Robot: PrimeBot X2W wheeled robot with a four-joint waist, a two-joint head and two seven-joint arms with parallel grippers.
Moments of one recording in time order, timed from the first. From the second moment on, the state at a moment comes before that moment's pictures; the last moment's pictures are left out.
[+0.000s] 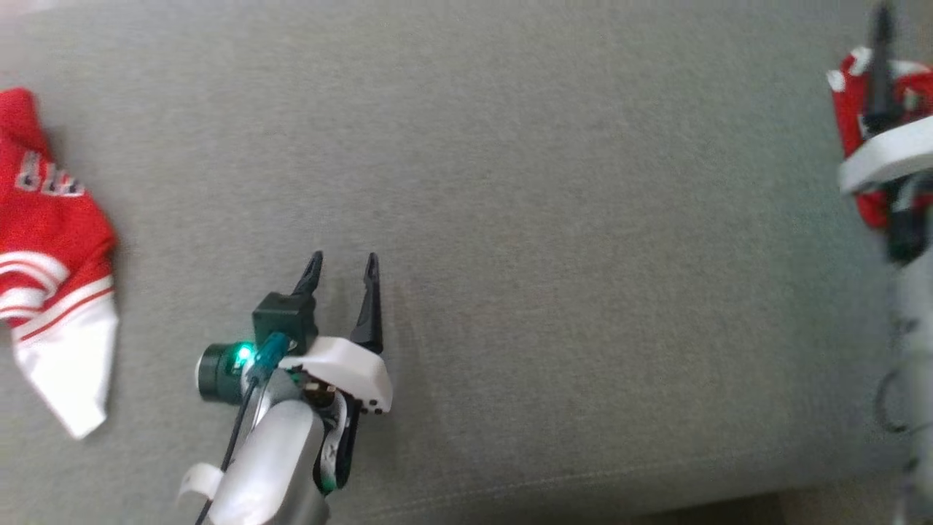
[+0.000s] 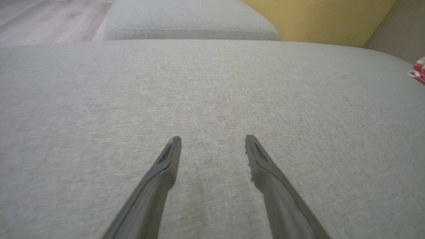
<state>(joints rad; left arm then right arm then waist) -0.31 0.04 -0.43 0.48 -0.27 0.20 -0.26 -0.76 -0.28 -0.08 0.75 -0.01 0.12 -0.25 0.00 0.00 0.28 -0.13</state>
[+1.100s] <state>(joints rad) -0.04 0.04 -0.22 0.37 -0.16 0.23 -0.26 -0.25 -0.06 0.02 0.60 0.13 0.12 -0.25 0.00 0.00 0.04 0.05</state>
